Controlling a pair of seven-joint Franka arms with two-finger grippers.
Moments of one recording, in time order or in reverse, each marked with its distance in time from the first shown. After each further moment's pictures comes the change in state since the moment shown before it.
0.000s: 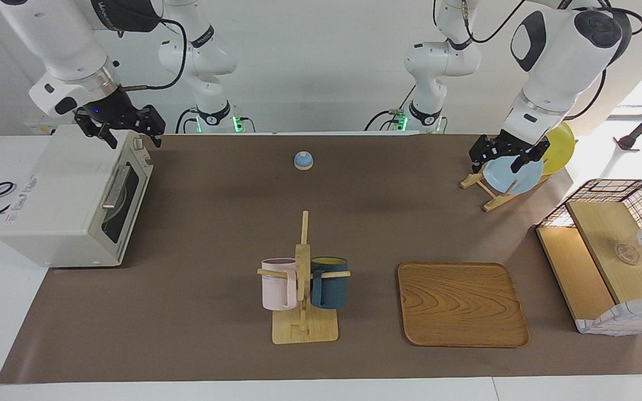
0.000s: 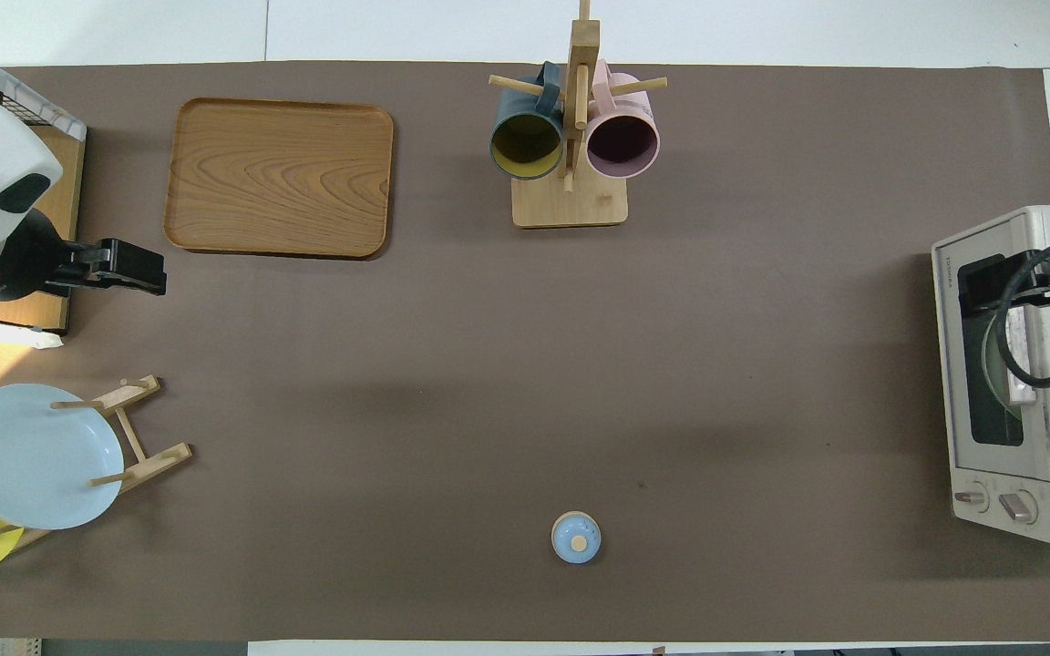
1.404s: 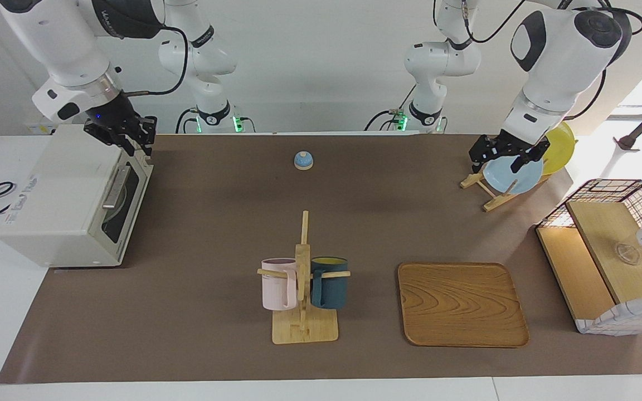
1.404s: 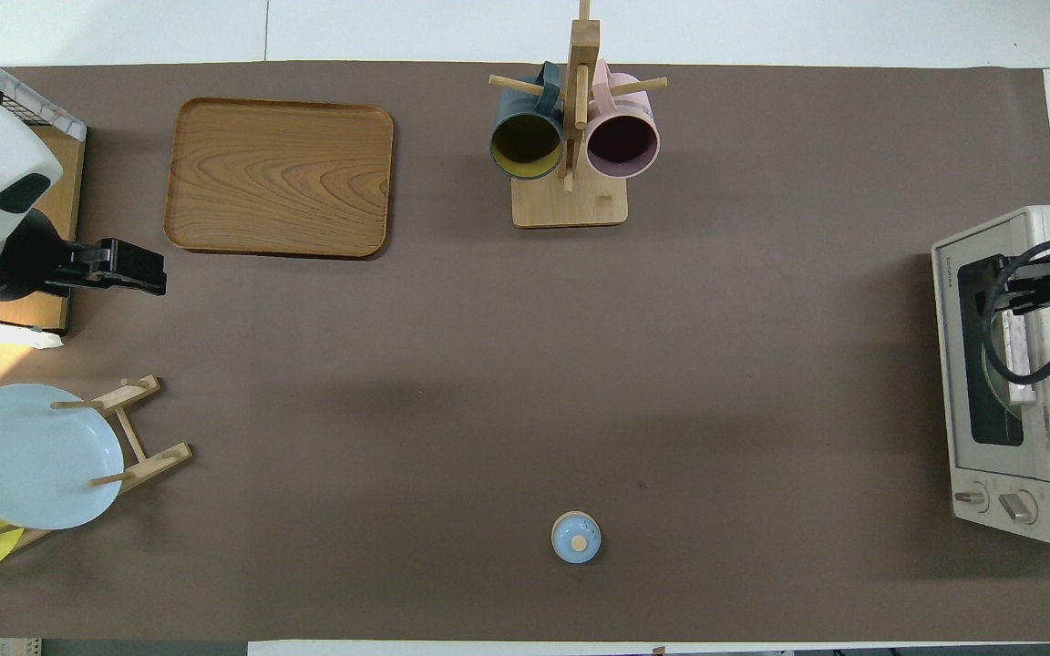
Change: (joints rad) left arm 0.000 0.000 0.000 0.000 0.000 0.000 0.000; right arm -0.007 -0.006 -0.002 -0.052 0.000 0.064 0.002
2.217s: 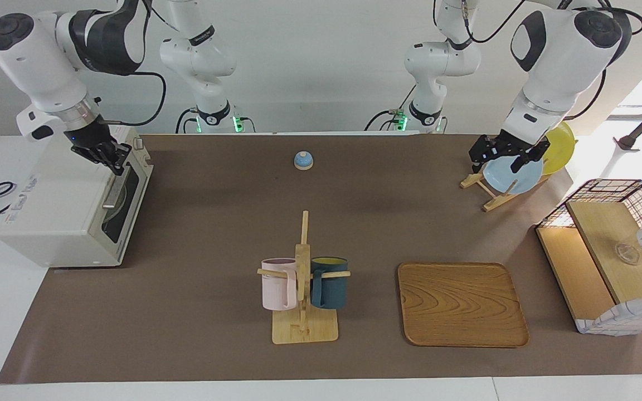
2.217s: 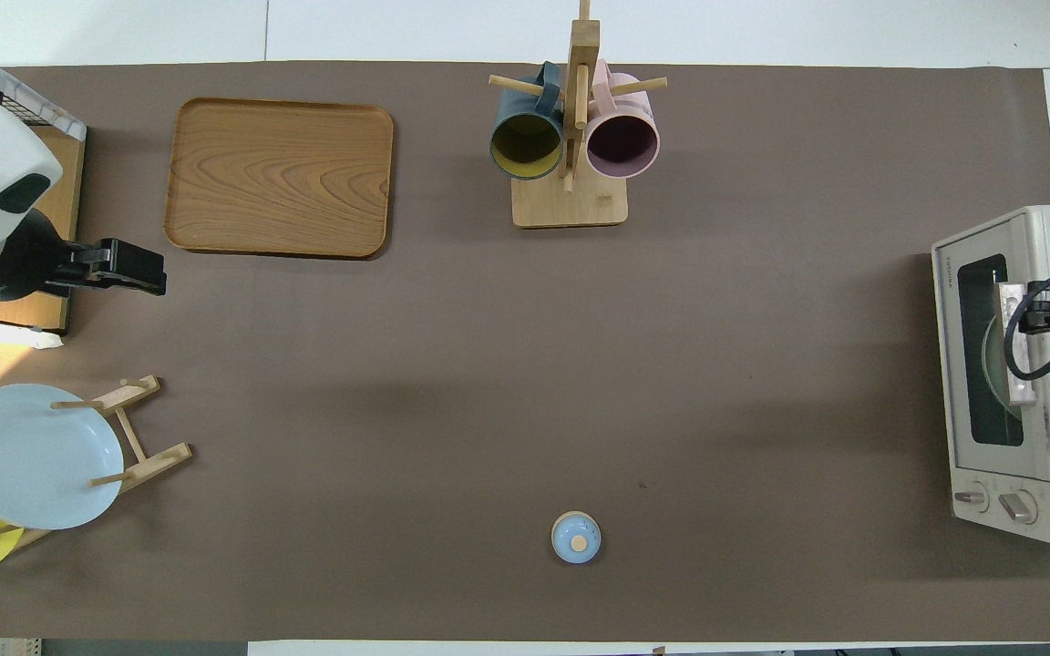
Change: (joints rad) left arm 0.000 0.000 0.000 0.000 0.000 0.000 0.000; right arm -0.143 -0.075 -0.012 -0.291 -0.001 0.269 0.041
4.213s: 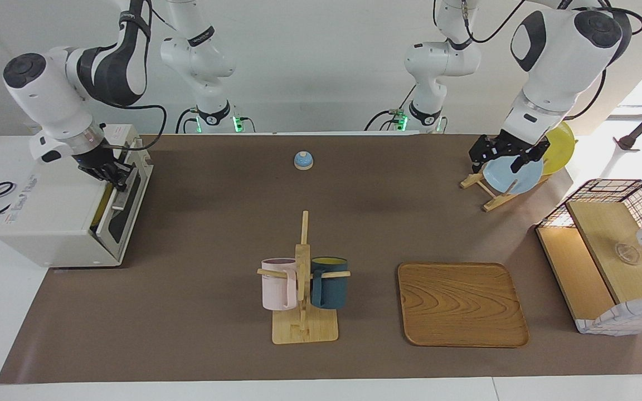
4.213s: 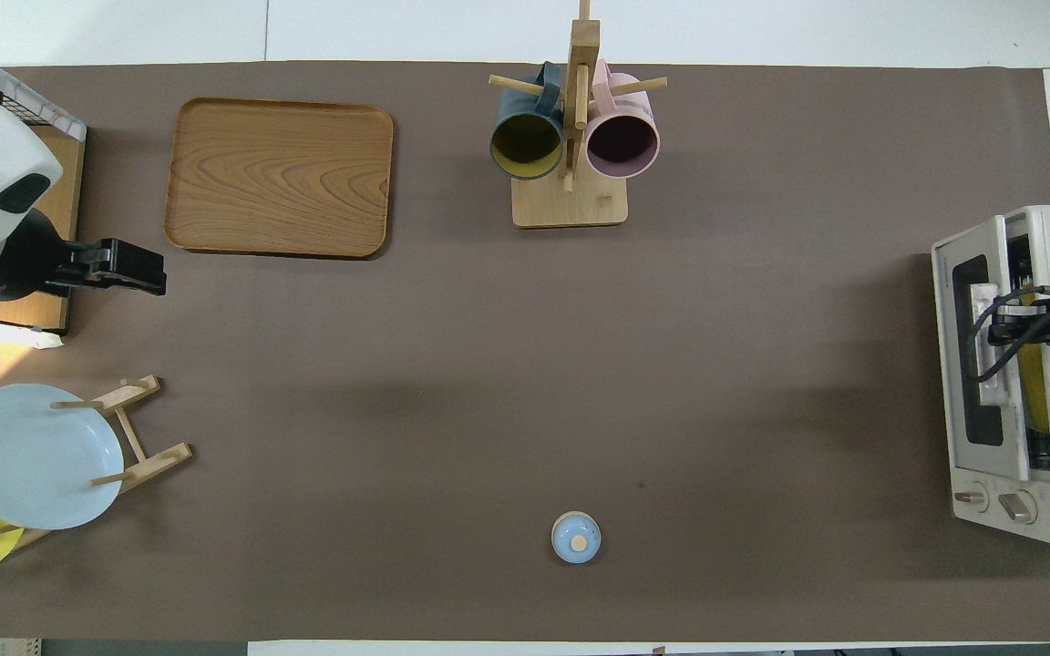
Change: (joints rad) left arm 0.000 0.000 0.000 0.000 0.000 0.000 0.000; right arm -0.030 0.019 0.017 -0.143 0.001 0.160 -0.009
